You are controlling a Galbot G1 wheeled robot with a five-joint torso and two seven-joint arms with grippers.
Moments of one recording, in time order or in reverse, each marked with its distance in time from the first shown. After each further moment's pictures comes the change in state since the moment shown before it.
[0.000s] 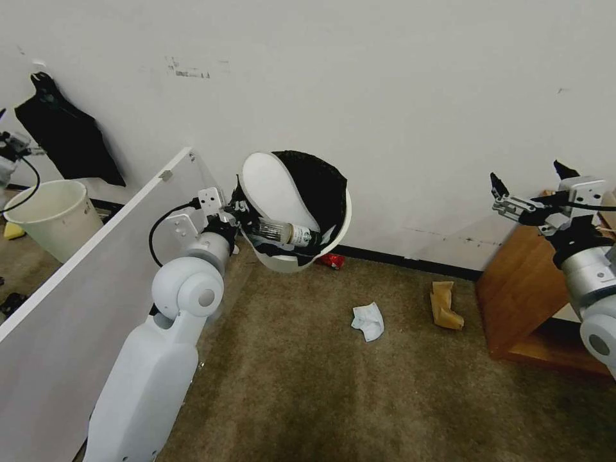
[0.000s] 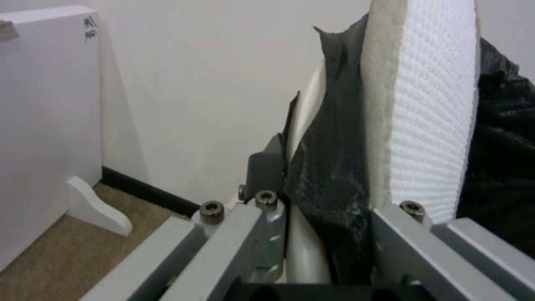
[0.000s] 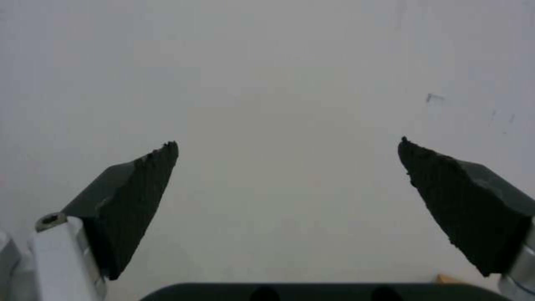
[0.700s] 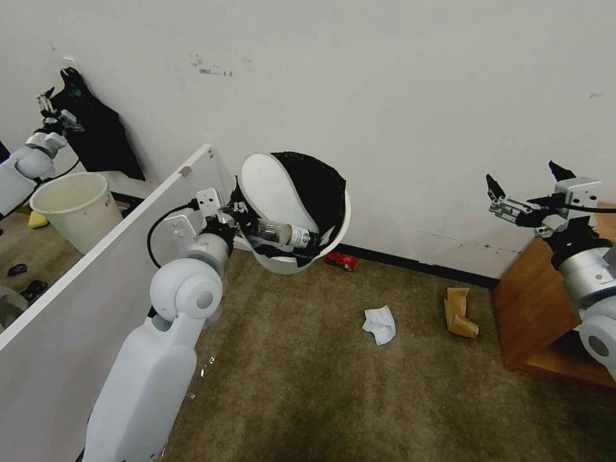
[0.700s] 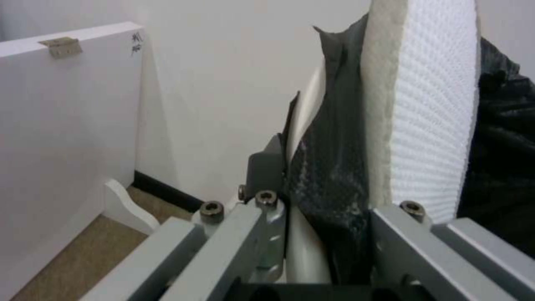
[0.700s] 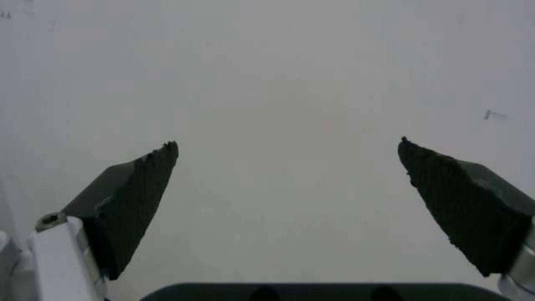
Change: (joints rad) left arm 0.007 0.004 -0.002 -0.013 0.005 -0.008 -0.010; right arm -0.003 -0.003 0.001 0.002 -0.004 0.009 -0.021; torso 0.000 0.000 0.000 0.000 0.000
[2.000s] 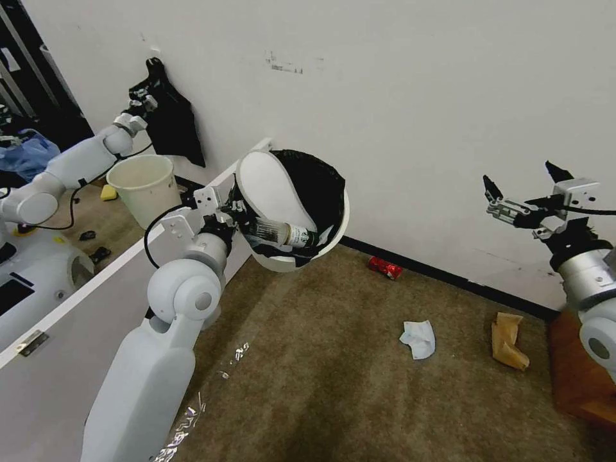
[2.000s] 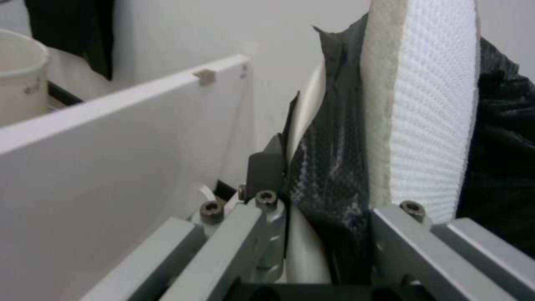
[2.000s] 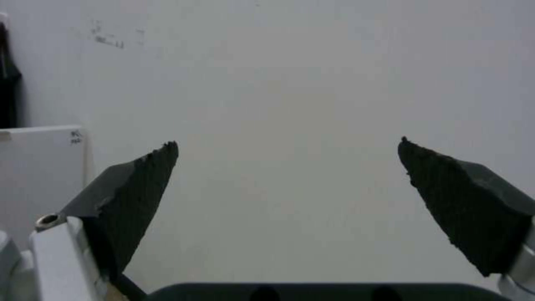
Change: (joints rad) left arm 0.014 0.007 0.000 -0.020 0.018 0.012 0.020; right arm -0.009 0.012 0.008 0.009 -0.008 0.005 -0.018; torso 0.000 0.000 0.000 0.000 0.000
